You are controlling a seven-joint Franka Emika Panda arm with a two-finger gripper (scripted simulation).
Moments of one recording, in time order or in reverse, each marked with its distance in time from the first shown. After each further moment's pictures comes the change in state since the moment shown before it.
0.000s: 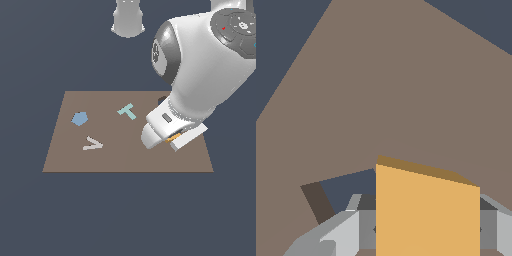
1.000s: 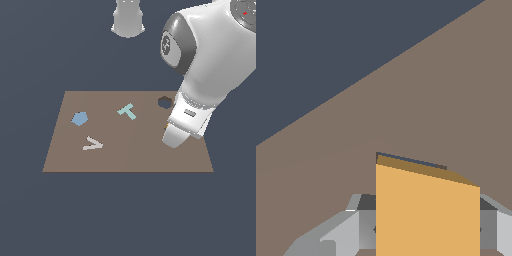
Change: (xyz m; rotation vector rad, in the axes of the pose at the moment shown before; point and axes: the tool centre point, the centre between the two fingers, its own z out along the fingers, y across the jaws) arm -0.008 -0.039 -0.003 0.000 -0.001 -0.445
